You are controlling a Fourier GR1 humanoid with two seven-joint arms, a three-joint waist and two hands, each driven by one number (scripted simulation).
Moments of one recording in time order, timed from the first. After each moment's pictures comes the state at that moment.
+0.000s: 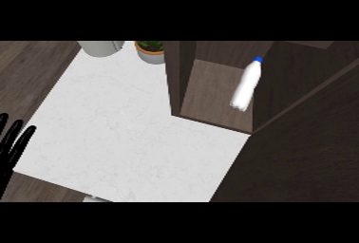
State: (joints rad) left arm 0.27 0.76 -0.12 -1.81 1.00 -0.28 -0.44; right arm 0.36 -0.52 0.60 -2.48 -0.03 0.56 0.05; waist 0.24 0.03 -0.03
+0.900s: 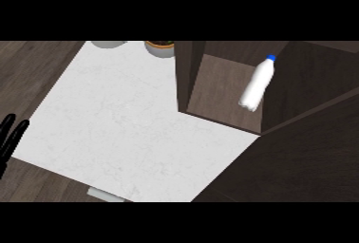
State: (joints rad) left arm 0.23 0.78 -0.09 -1.80 1.02 -0.32 -0.44; right arm 0.34 -0.46 0.59 -2.43 -0.13 0.56 0.07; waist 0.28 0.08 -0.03
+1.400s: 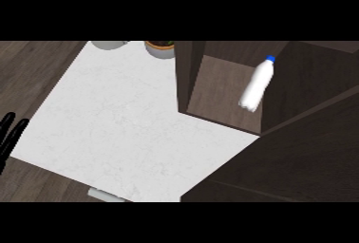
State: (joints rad) left arm 0.22 0.79 -0.08 -1.78 1.03 -0.33 -0.43; right arm 0.17 -0.40 0.54 -2.35 -0.16 0.52 0.22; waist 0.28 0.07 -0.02
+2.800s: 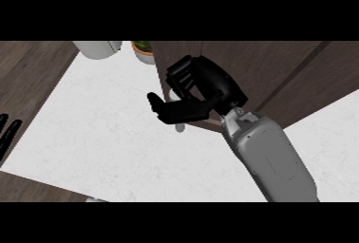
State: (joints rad) left arm 0.23 0.77 -0.05 -1.70 1.06 -0.37 -0.43; right arm -0.74 -0.01 0.27 -1.49 -0.09 0.06 0.54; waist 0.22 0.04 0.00
